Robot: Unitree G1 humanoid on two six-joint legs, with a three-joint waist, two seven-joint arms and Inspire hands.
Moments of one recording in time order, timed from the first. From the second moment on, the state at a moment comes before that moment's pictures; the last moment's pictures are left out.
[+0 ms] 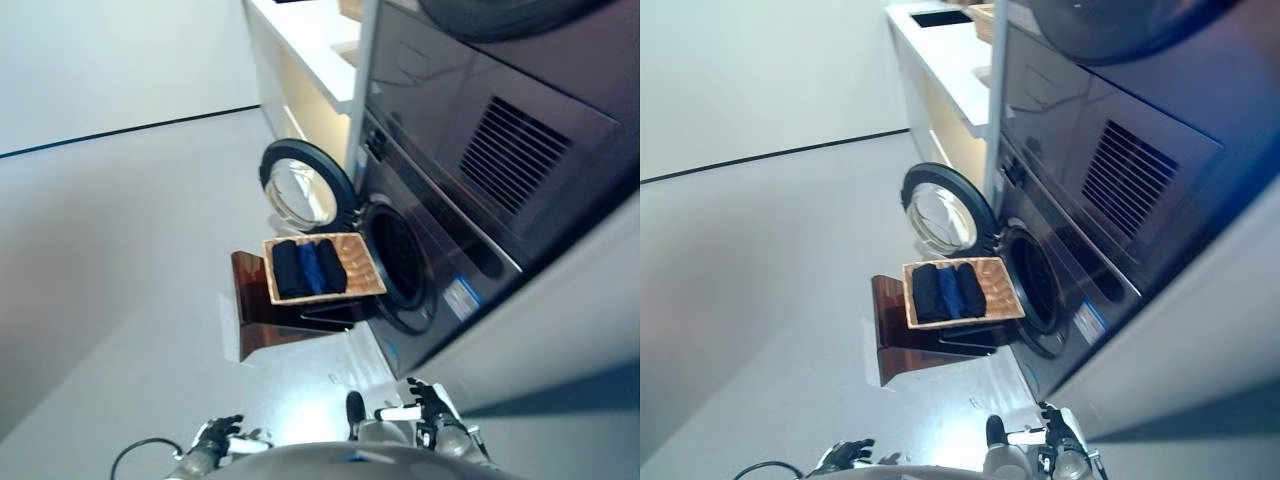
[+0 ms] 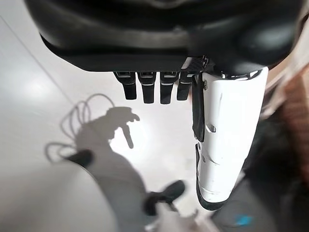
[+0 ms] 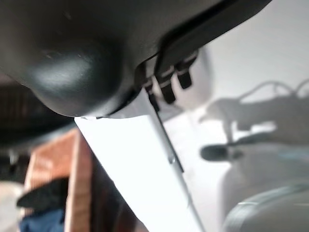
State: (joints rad) left arm -0.02 0.17 -0.37 1.33 -0.04 -0.16 0.07; right arm -0.03 -0.23 0.25 1.20 -0.17 -0.11 -0.22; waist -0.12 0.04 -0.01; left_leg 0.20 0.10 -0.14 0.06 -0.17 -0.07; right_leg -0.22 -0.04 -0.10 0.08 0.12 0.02
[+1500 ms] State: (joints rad) left arm 0.02 0.25 -0.32 1.27 -0.06 -0.16 0.09; right arm -0.12 -0.24 0.29 1.26 -0.11 -0.11 -0.22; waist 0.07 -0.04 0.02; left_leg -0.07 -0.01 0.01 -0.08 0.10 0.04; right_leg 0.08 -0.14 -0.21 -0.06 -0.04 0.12
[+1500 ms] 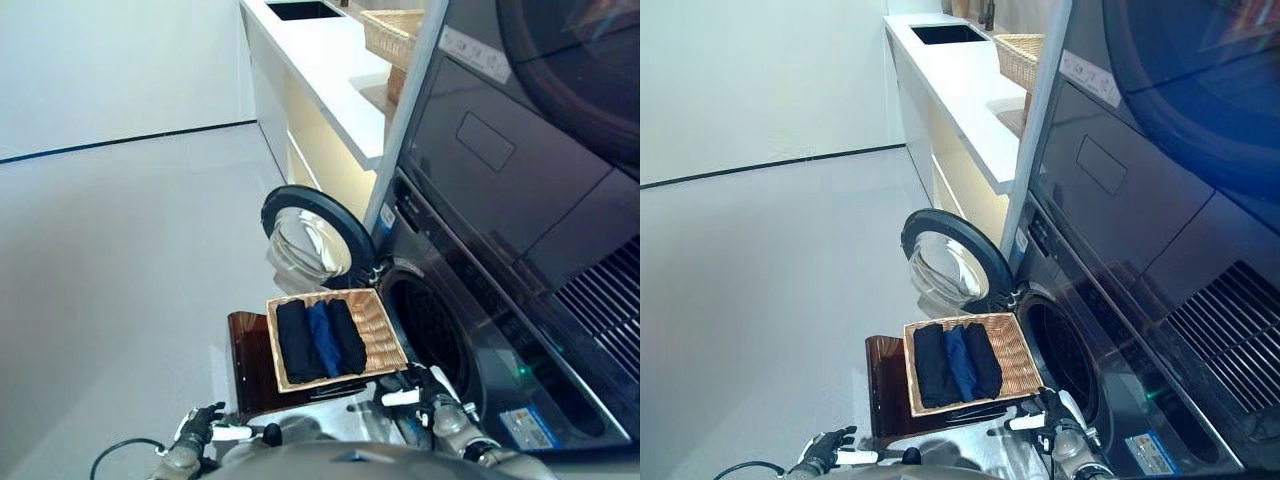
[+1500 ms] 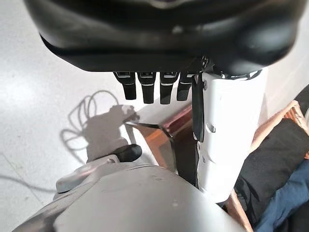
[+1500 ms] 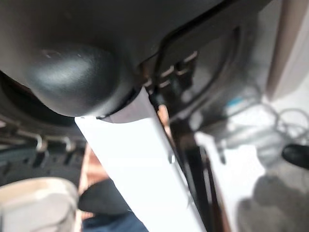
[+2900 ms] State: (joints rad) left arm -0.05 0.21 -0.41 1.00 -0.33 -0.27 0.15; right arm -0.70 -0.46 0.31 1.36 0.05 -0.09 -0.38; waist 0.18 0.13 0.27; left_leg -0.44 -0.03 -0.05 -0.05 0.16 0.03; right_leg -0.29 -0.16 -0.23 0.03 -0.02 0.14
